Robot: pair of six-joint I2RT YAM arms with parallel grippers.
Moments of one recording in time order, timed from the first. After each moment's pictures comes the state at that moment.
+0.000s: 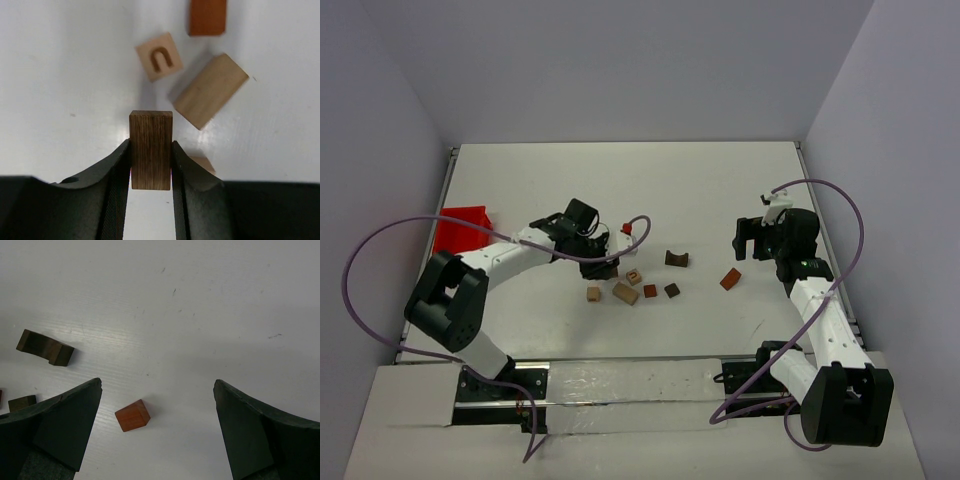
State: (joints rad) left arm -0.61 1.60 0.97 -0.46 0.49 0.76; right arm -0.08 0.96 0.62 -0.26 -0.26 -0.10
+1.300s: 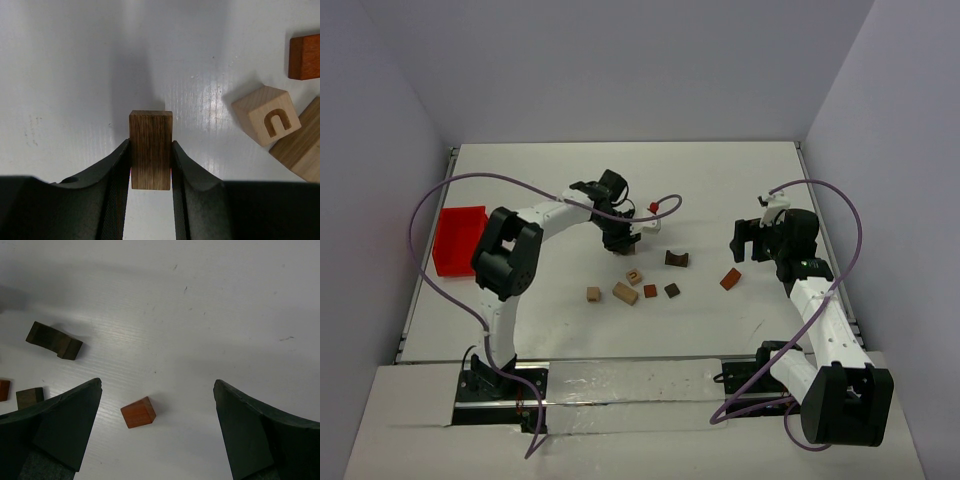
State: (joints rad) left arm -0.60 2.09 1.55 -0.70 0.47 0.94; right arm -0.08 0.97 0.62 -0.28 -0.30 -0.12
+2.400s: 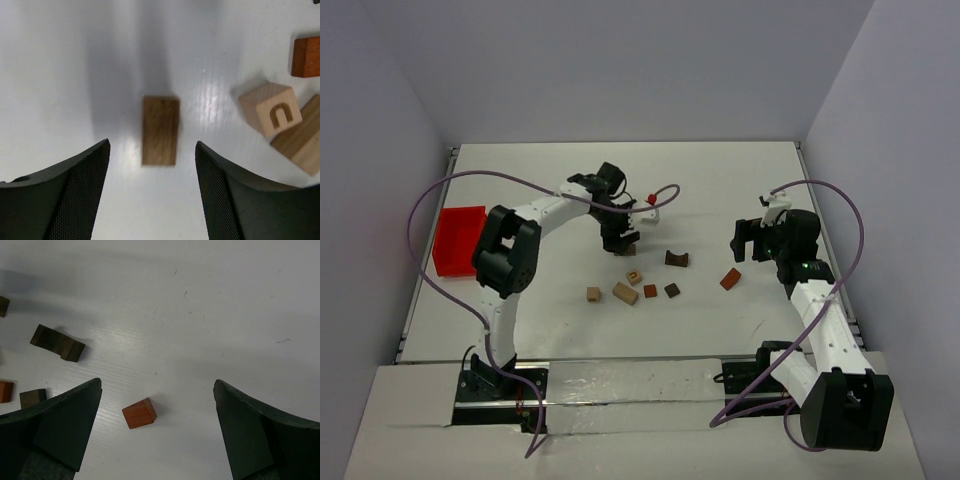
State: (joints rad) left arm -0.58 2.11 1.63 -0.77 0.47 0.92; right arm -0.08 0.94 0.62 -0.28 -0.30 -0.11
